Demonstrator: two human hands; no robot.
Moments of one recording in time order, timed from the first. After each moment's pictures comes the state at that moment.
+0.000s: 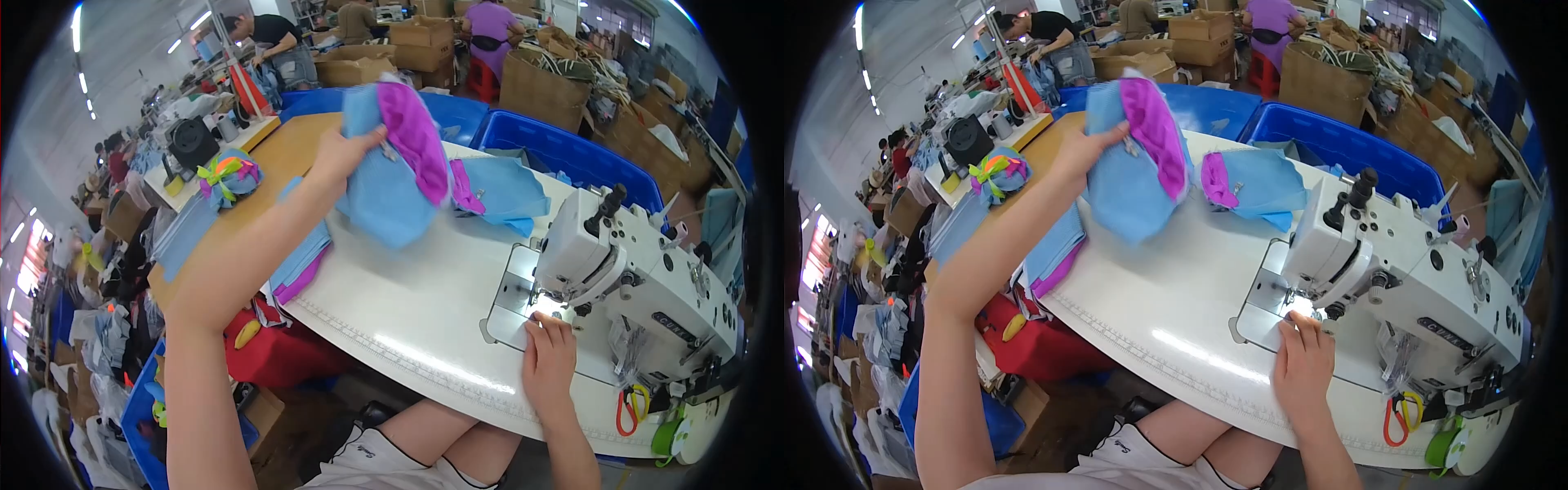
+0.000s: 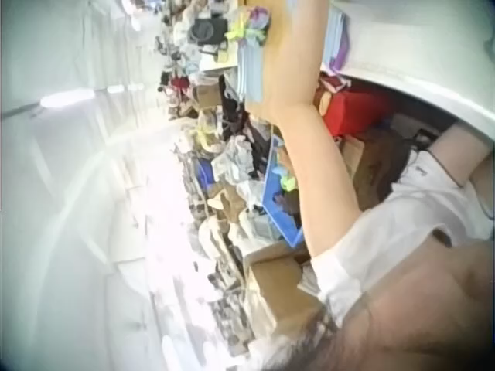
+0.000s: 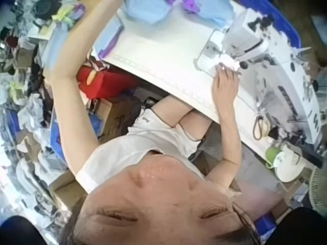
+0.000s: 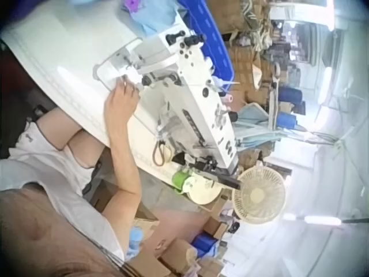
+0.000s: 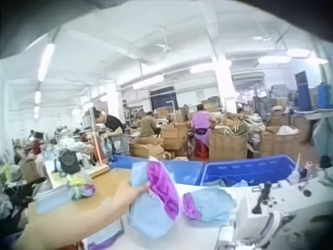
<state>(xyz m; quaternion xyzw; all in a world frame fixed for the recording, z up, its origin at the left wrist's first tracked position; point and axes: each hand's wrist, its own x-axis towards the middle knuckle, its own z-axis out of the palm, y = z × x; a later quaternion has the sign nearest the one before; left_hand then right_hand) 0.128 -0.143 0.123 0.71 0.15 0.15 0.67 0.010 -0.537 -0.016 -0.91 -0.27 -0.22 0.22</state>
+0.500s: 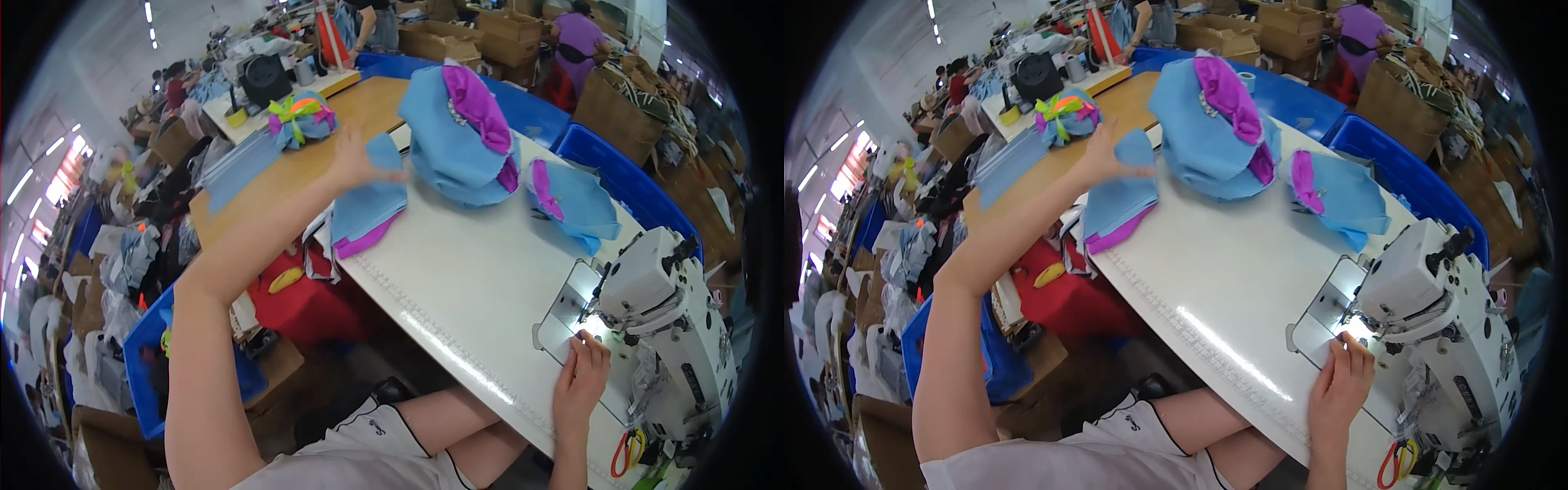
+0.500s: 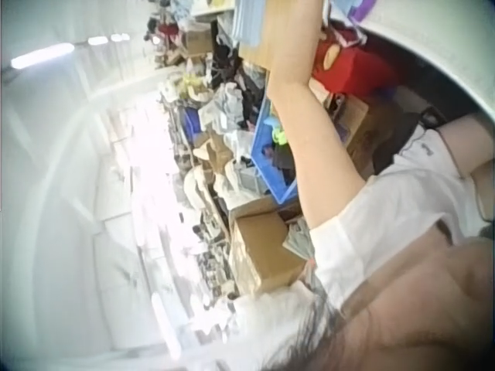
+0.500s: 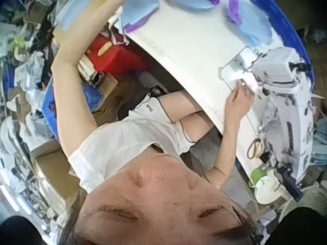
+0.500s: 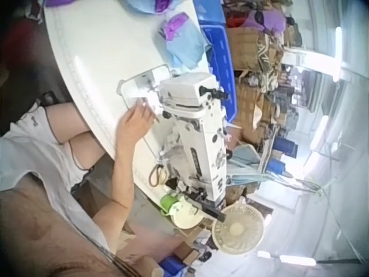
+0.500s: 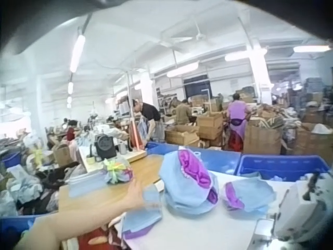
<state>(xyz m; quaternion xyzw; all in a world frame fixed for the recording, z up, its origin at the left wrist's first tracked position) 0.050 -0.014 0.030 0.91 0.23 0.28 0.18 0.012 -0.533 -0.019 -0.91 -0.28 -0.21 0.21</state>
